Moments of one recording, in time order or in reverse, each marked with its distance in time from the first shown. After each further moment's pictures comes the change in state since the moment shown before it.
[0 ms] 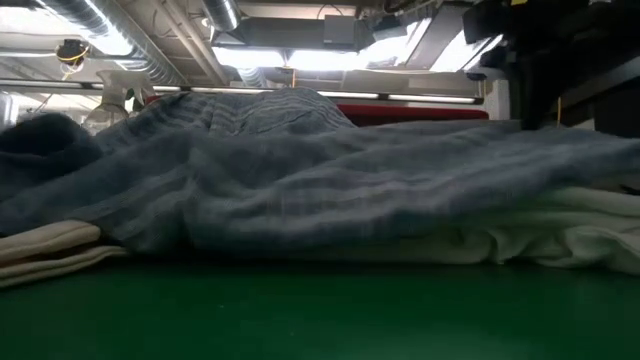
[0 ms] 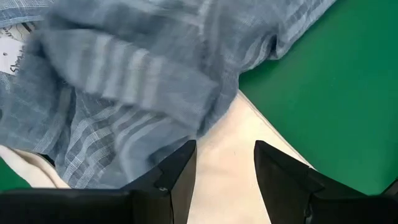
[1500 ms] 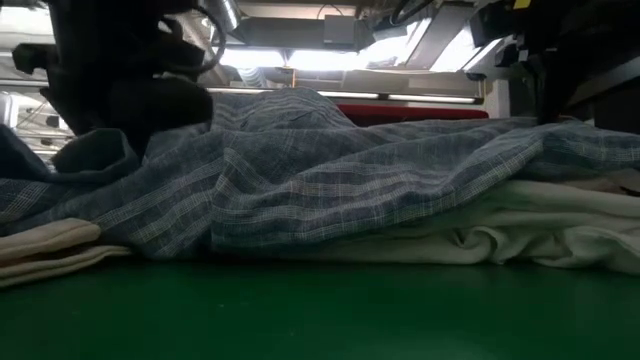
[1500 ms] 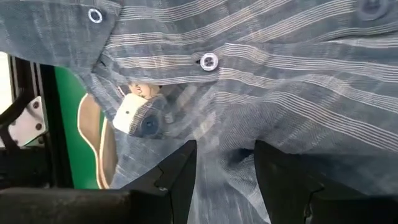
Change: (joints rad) left arm 0.386 -0.002 -0.250 -0.085 0.094 0.051; right arm 0.000 -0.003 0.008 -0.068 -0.036 0.096
